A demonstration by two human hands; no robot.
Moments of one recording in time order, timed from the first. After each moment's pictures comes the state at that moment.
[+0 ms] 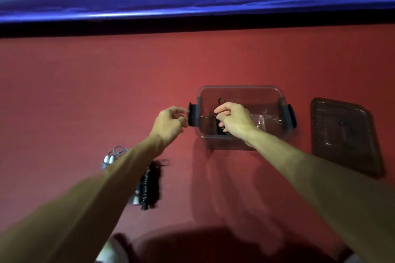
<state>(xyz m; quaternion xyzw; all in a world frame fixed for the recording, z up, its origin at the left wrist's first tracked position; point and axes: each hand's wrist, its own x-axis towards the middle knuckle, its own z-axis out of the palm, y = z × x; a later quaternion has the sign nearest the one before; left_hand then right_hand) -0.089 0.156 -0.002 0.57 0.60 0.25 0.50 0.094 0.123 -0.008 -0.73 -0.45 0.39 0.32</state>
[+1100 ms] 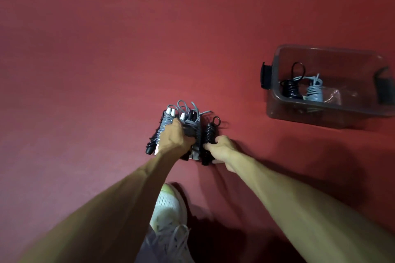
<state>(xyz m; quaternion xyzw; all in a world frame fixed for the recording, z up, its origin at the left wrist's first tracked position) -0.256 0.084 -0.084 0.58 0.76 0.04 0.29 -0.124 0.065 -0.154 -0.72 -0.36 0.57 0.16</state>
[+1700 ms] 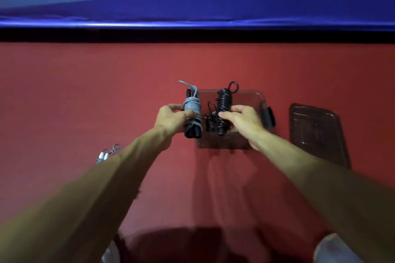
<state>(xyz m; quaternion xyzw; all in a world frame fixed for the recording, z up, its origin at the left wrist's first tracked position) -0.060 0.122 0.036 0.48 0.60 0.31 0.57 0.118 0.070 0.030 -0.74 -0.37 0.40 0.39</state>
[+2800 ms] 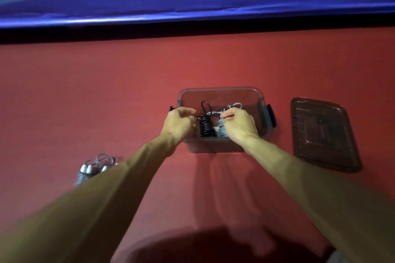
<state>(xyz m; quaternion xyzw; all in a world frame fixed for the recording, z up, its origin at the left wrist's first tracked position) -0.018 0.143 -0.006 0.54 0.59 0.27 0.54 0.132 0.093 -0.006 -0.81 -0.42 0.30 0.30</state>
